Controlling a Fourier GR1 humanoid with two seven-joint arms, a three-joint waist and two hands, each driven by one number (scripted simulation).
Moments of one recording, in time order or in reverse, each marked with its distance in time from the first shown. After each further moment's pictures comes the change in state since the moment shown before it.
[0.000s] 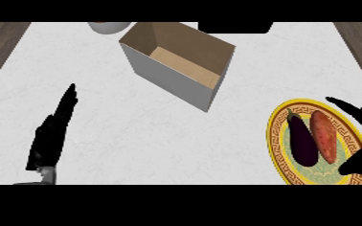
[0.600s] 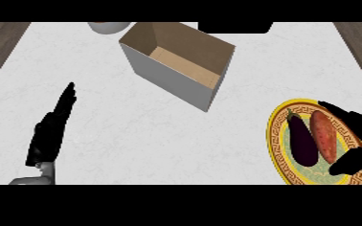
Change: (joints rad) left arm -0.031 -0.026 0.067 0.067 -0.026 -0.060 -0.045; right arm -0.003 0.093 -0.028 0.076 0.143 -0.015 -0.090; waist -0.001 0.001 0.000
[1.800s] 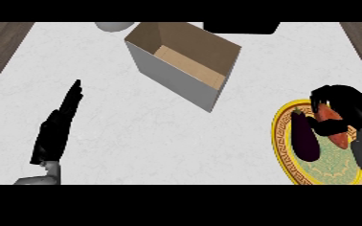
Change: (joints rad) left arm -0.006 -0.051 0.000 -0.059 -0.049 -0.038 0.044; right arm -0.192 0.050 0.045 0.155 0.292 -0.265 -0.234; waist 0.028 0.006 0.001
